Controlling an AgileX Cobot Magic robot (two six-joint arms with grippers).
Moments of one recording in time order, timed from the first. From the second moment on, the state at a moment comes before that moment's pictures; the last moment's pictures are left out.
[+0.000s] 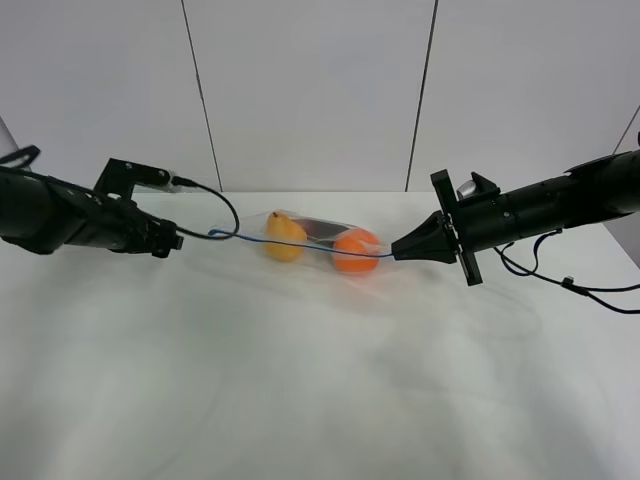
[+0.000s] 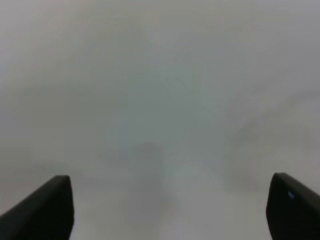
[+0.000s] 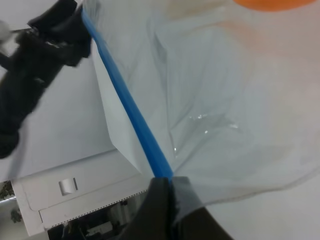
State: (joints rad) left arm -0.03 1.89 -1.01 -0.88 -0.04 1.06; right arm -0.05 2.00 -1.15 1.25 1.18 -0.60
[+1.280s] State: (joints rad) left arm 0.03 1.86 -1.42 -0.10 1.20 0.01; right arm -0.05 2.00 -1.15 1.25 1.18 -0.60
